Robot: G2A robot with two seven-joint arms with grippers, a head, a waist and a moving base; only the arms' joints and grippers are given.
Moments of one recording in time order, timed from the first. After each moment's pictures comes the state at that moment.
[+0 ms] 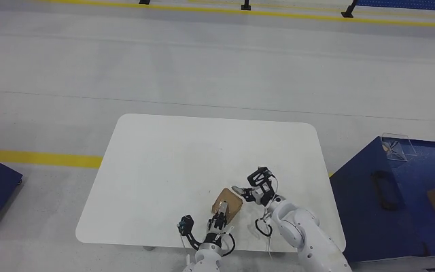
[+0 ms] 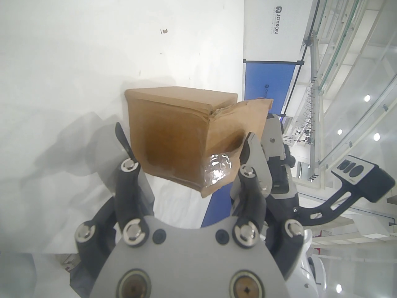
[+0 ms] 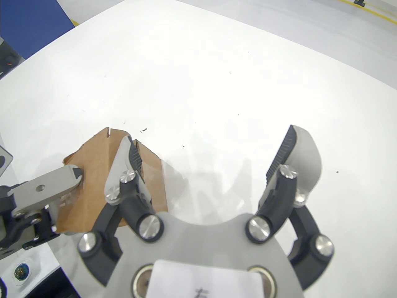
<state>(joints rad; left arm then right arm) 1.52 -1.60 -0.94 -1.46 0.14 0.19 0.33 -1.29 -1.23 1.20 -1.46 -1.26 -0.27 0.15</state>
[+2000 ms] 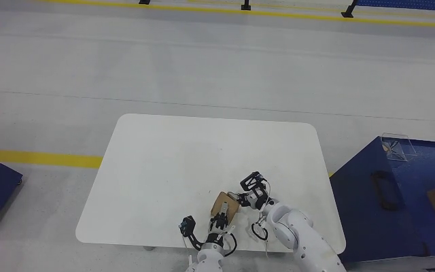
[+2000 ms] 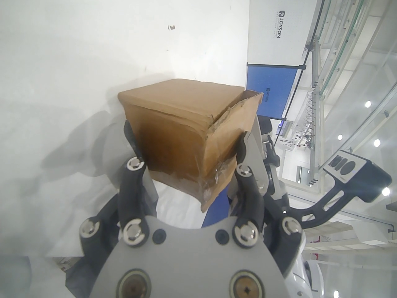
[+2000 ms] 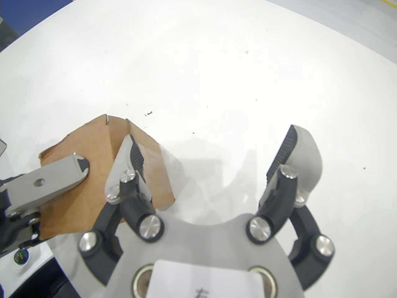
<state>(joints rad) 1.51 -1.63 -0.94 -1.42 0.13 0.19 0.35 -1.27 -1.24 1.15 -1.40 -1.29 -0.27 0.17</state>
